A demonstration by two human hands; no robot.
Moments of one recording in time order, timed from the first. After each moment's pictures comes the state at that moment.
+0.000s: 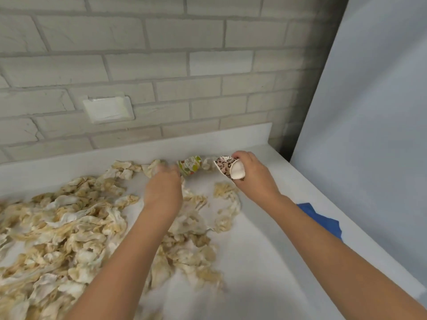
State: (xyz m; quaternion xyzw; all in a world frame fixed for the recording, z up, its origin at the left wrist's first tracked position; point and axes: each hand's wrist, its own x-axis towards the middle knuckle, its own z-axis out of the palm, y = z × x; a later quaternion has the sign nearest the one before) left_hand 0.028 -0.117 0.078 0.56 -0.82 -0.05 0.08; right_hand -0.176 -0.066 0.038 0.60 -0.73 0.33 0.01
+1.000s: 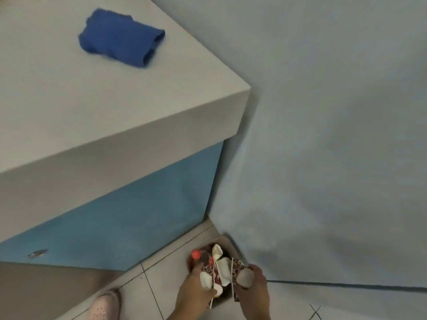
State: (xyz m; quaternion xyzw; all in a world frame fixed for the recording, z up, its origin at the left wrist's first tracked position) left_hand -0.150 0.353 -0.436 0.47 -0.69 -0.52 -0.18; right_hand -0.254 0.471 -0.450 0.01 -0.91 0.30 -0.30
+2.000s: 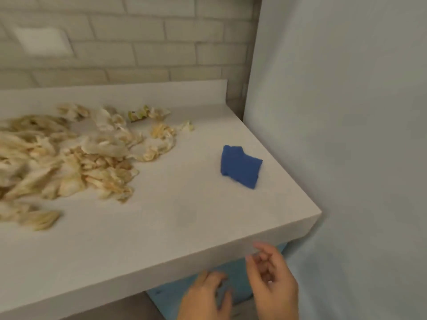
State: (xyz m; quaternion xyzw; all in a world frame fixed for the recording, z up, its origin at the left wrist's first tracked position) left_hand -0.073 0.240 -0.148 0.42 -0.80 -0.35 0.23; right_hand -0.190 0.295 -0.138 0.32 -0.68 0.65 -0.14
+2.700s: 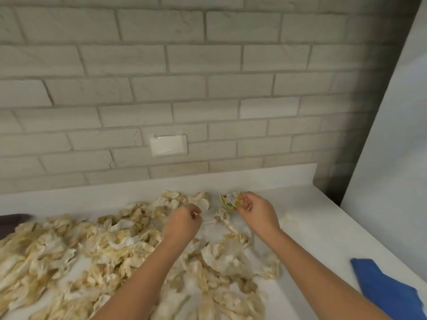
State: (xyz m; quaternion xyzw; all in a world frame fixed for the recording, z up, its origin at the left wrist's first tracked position) left_hand 0.098 -0.188 0.036 0.58 -0.76 -0.20 0.23; right_hand -0.098 -0.141 0.031 0.55 -0.72 0.40 -0.12
